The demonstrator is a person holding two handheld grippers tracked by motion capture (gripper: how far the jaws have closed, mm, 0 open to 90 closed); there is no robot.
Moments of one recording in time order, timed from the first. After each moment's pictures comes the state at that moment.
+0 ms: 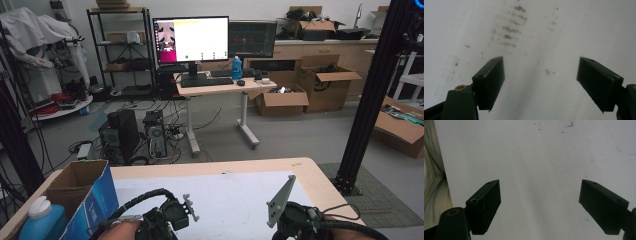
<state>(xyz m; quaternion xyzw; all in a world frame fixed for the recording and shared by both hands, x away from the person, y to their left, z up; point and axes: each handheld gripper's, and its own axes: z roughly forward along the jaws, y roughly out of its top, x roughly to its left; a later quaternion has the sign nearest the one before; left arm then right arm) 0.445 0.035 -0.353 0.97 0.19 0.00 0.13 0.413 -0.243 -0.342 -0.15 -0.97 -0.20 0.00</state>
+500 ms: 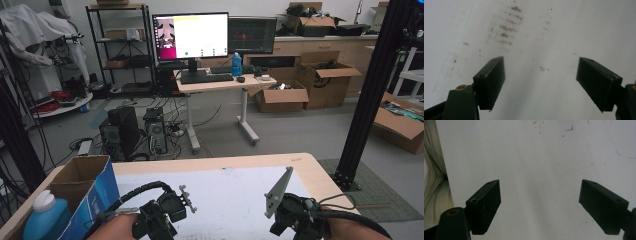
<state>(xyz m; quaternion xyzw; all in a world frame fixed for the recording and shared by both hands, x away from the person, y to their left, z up) 0.438 0.042 -0.341 0.97 0.20 -0.01 0.15 0.413 -0.238 -0.338 -0.15 -0.97 -0.20 0.00</state>
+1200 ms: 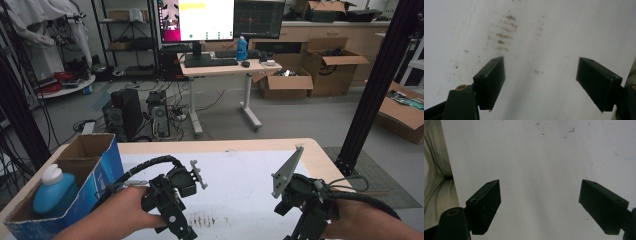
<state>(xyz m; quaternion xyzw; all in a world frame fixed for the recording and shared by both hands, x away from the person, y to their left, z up) 0.431 0.031 -0.328 0.97 0.17 0.00 0.14 0.404 -0.238 -0.329 -0.15 -0.97 -0.20 -0.01</state>
